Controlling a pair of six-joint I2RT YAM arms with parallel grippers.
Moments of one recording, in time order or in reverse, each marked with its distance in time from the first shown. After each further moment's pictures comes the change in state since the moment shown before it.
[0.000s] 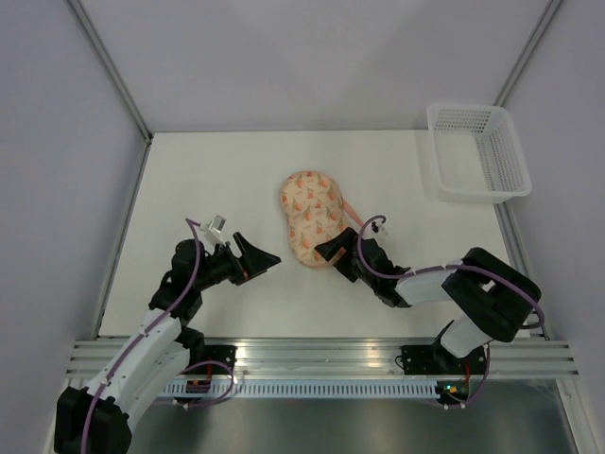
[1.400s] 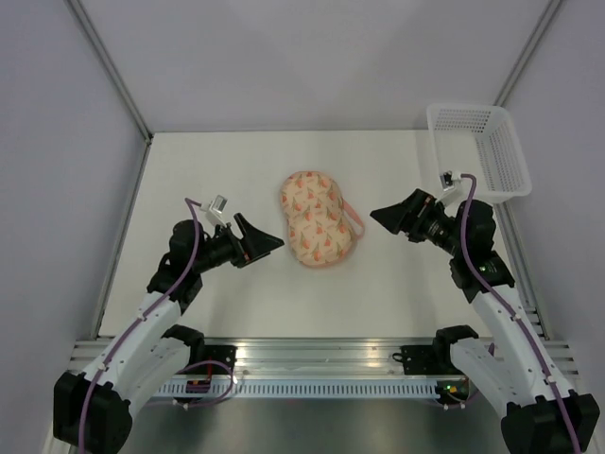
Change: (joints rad) left arm 0.000 0.116 0.171 0.005 0.038 0.004; right arm -0.632 -0.739 0.276 -0.748 -0.715 -0.503
